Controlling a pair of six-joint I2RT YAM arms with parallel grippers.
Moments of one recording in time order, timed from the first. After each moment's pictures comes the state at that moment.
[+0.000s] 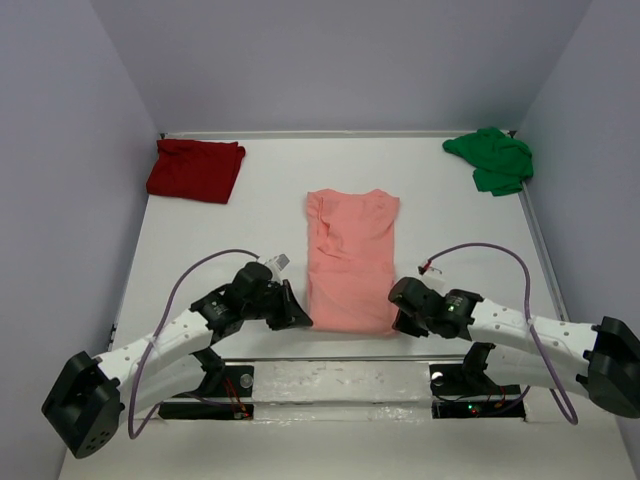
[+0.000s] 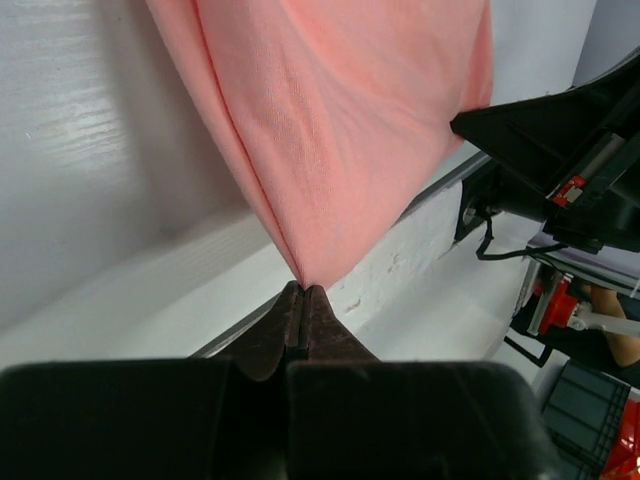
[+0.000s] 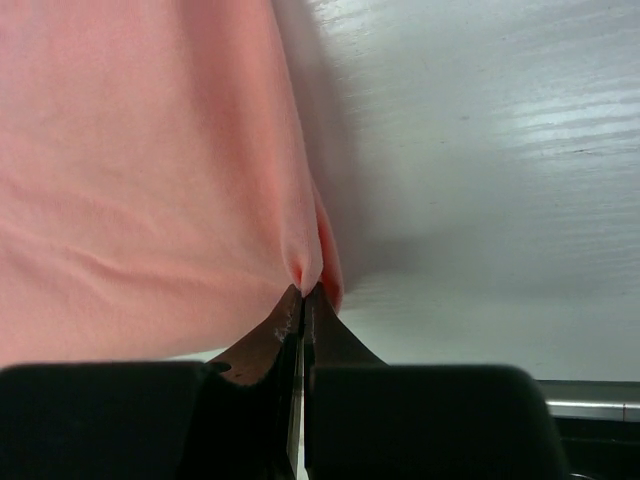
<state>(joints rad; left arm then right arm) -0.73 0.89 0.35 -0.21 0.37 -0.96 0.99 1.02 0.51 -0.64 0.29 1.25</state>
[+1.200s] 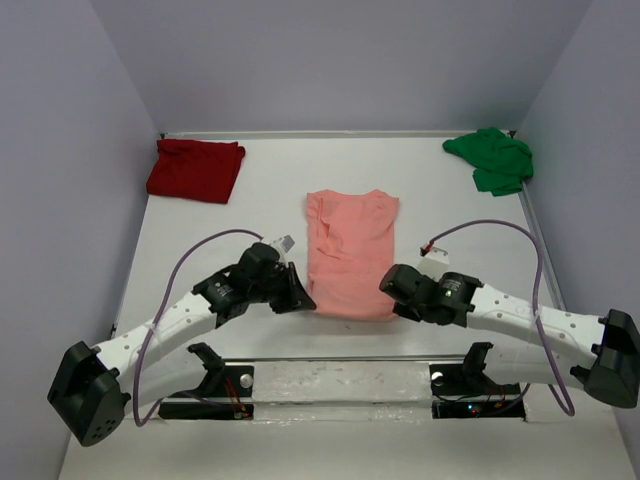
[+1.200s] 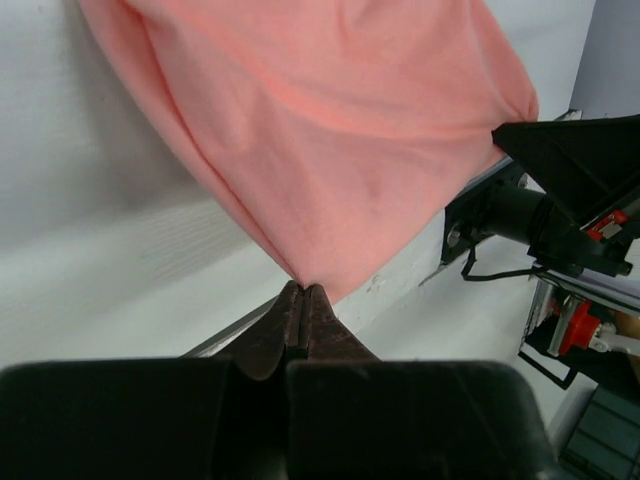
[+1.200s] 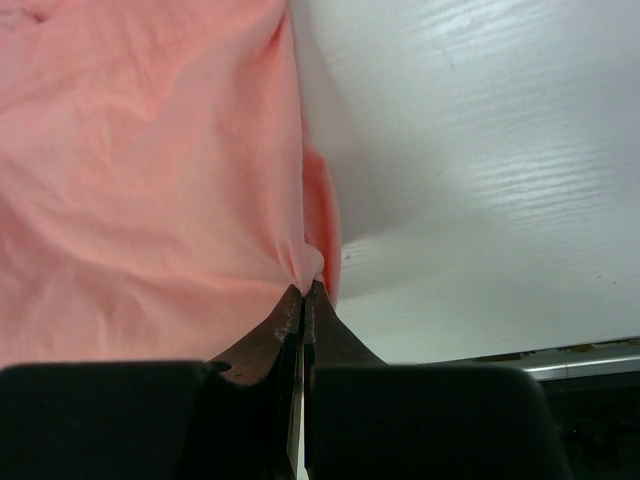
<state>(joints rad) -0.74 0.94 0.53 -0.35 0.31 -0.92 1.04 1.06 0.74 -0.88 0.48 1.31</state>
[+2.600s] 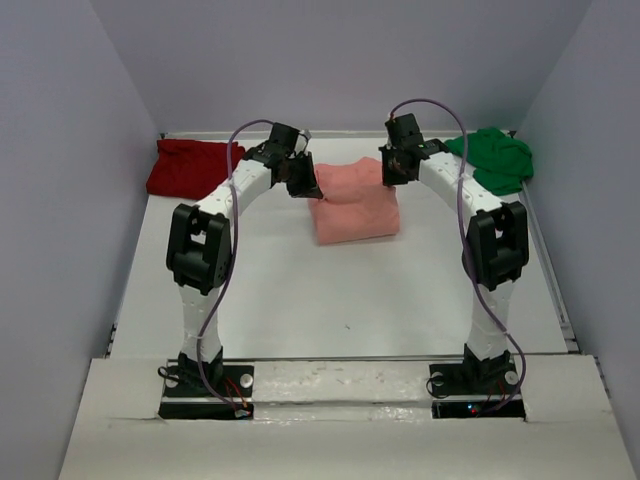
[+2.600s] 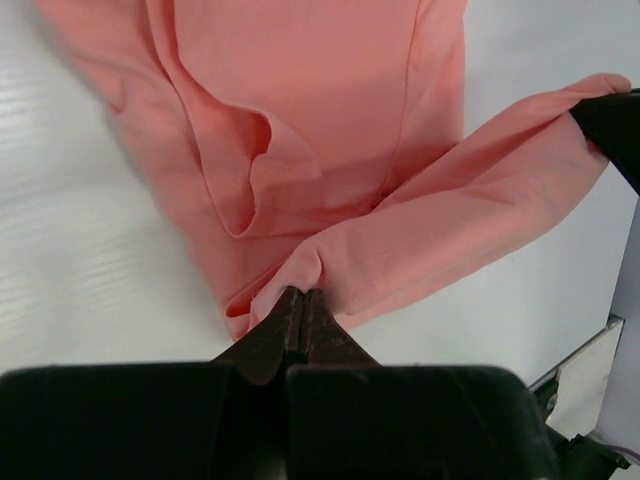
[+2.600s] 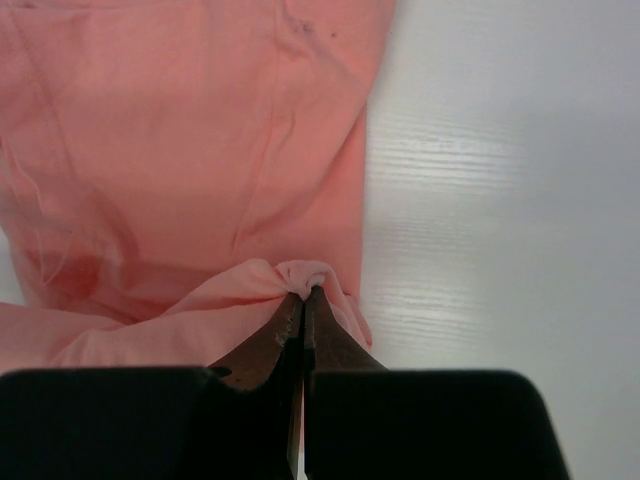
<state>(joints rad) -0.39 2.01 1.69 -0.58 0.35 -0.53 0.36 2.03 1.81 -0.68 0.15 0.24</state>
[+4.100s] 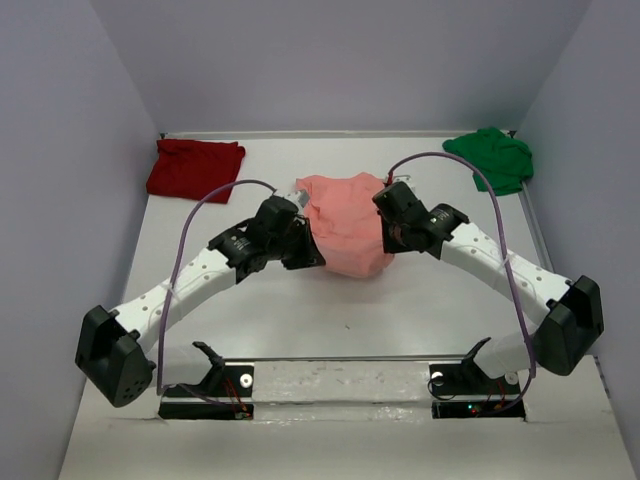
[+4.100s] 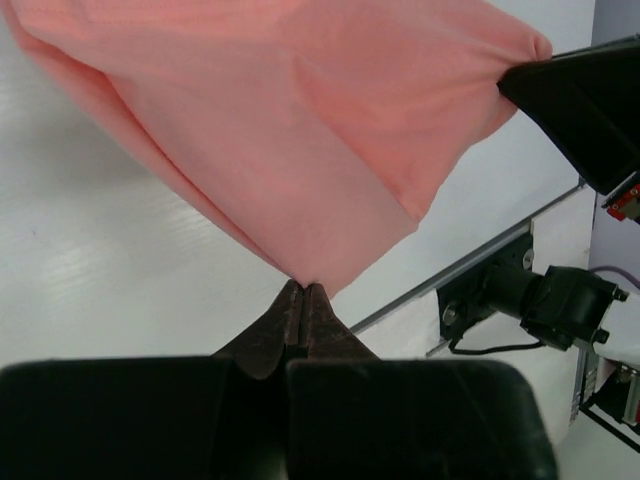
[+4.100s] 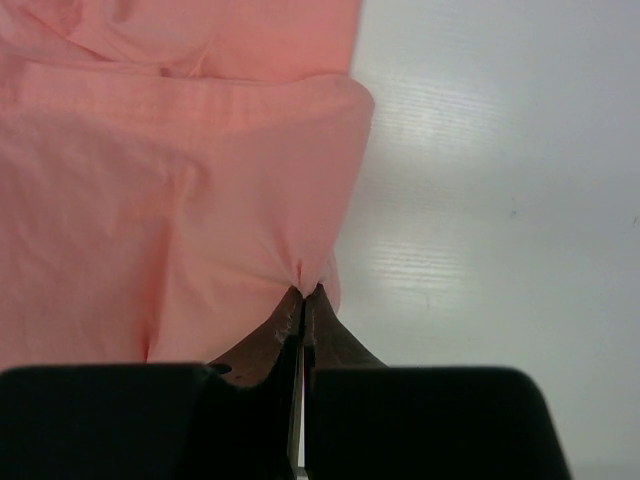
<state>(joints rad) -0.69 1.26 1.02 -0.51 0.18 -0.74 0.69 1.42 1.25 -0.79 0.36 0.48</state>
